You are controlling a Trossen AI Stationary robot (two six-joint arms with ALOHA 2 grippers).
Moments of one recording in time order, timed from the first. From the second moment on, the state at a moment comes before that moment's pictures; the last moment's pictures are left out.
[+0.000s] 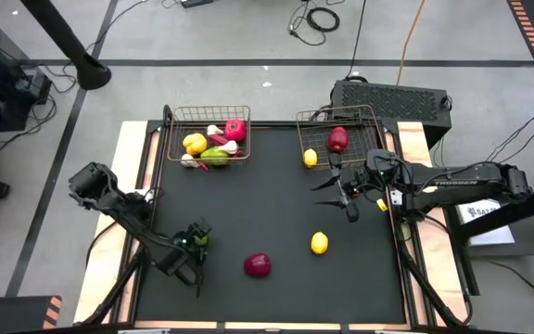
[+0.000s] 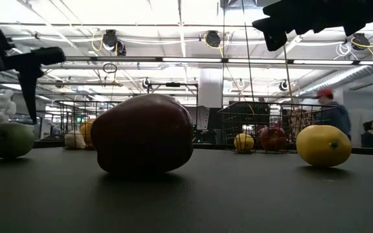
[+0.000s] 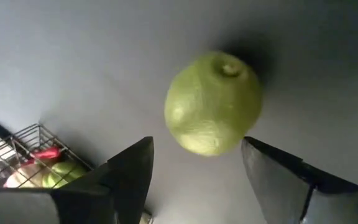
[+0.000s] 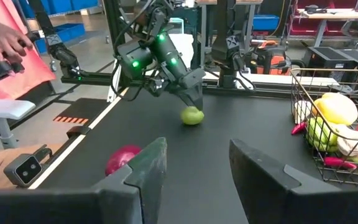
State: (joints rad) left arm -0.72 1.64 0.91 -1.07 -0.46 0.10; right arm -0.13 0.91 0.57 0.15 -0.36 -0.02
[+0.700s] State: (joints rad) left arm -0.60 1.64 0.86 -0.73 -0.44 0.14; right arm -0.13 0.91 0.57 0.15 -0.28 -0.04
